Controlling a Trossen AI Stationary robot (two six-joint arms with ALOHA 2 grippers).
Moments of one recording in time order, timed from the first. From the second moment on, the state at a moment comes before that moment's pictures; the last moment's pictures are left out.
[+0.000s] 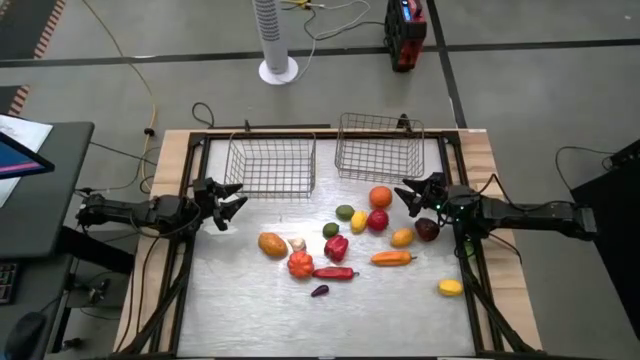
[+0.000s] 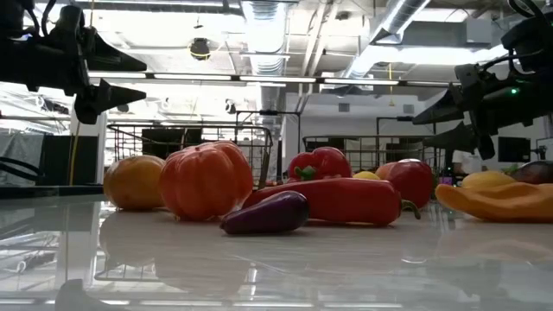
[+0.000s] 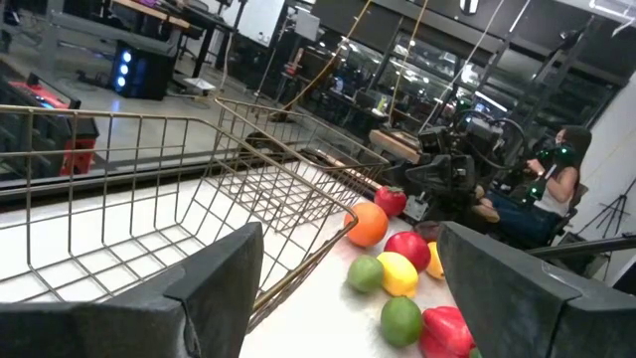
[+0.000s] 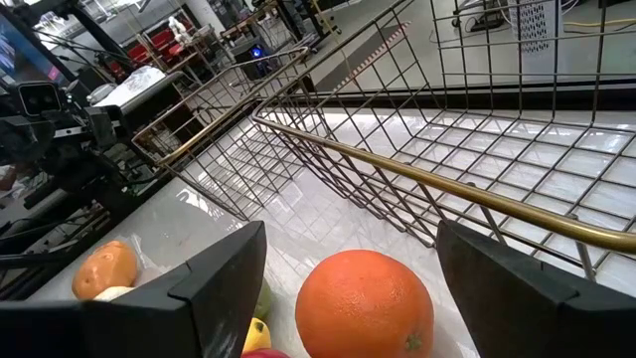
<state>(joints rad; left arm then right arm) -0.14 0.01 0.03 0.01 -0.58 -0.43 -0.17 0.31 0.01 0.08 0.41 0.60</state>
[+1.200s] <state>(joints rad) -0.14 0.01 0.03 0.01 -0.58 -0.43 -0.17 0.31 0.01 0.08 0.41 0.60</state>
